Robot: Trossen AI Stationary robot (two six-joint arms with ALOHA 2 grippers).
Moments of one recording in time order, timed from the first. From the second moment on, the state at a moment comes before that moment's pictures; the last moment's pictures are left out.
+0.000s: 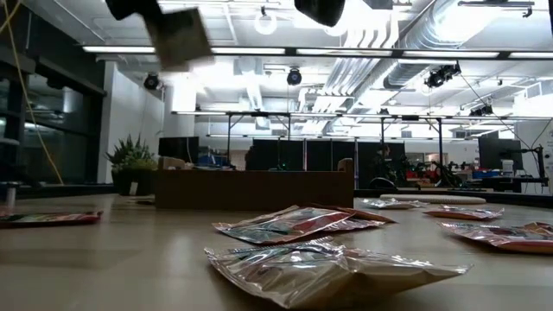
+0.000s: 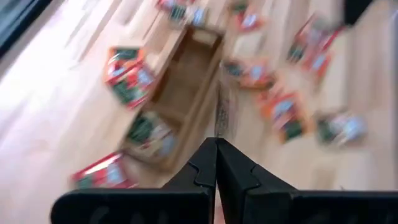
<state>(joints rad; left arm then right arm) -0.40 1.17 1.15 -0.89 -0.45 -0.56 0.27 1.74 1.56 -0.54 0.02 0.47</state>
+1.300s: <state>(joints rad) 0.06 1.37 1.13 -0.82 0.00 0.09 0.36 0.98 0.72 0.20 0.51 0.47</state>
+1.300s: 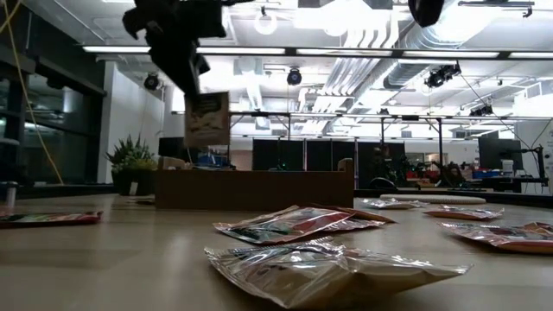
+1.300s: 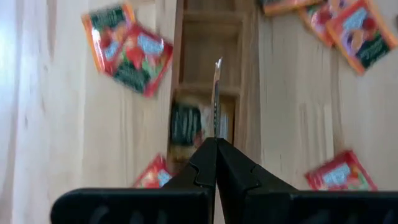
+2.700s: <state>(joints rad) 0.18 1.46 1.04 -0.77 0.15 0.06 0.36 0.96 0.69 0.20 0.52 0.47</state>
